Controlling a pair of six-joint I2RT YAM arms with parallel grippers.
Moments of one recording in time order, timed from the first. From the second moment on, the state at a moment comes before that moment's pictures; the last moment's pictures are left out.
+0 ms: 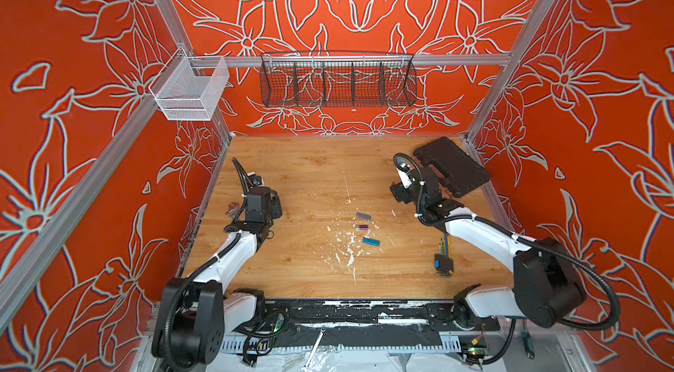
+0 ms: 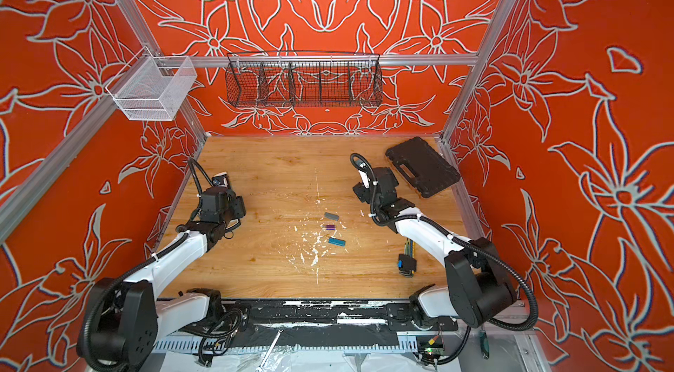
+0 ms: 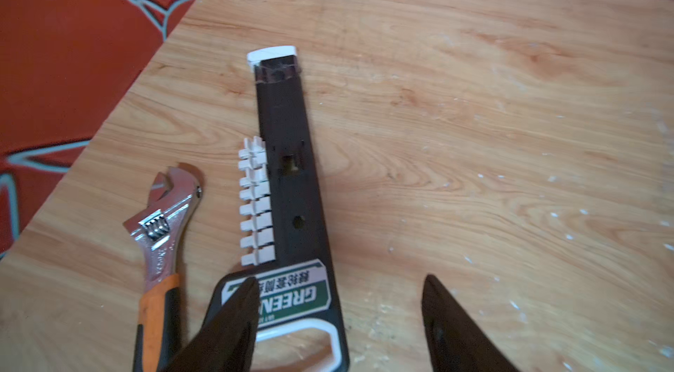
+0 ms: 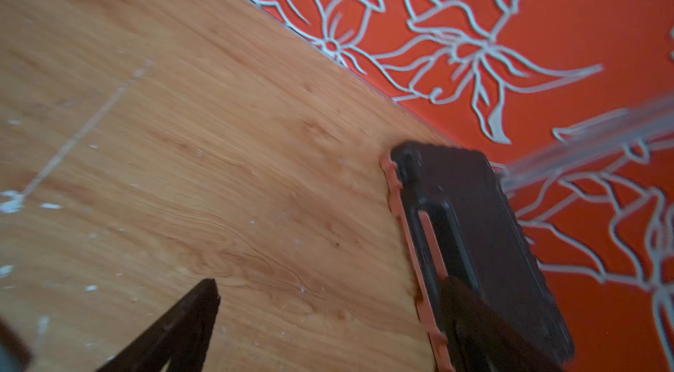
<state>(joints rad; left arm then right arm) -0.03 1.21 0.53 0.00 -0.29 -0.22 0.41 1.37 0.72 0.14 0.41 -0.26</state>
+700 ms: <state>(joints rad) -0.05 1.33 0.36 0.43 -0.23 -0.11 0.21 1.35 0.21 0.74 0.40 -0.16</state>
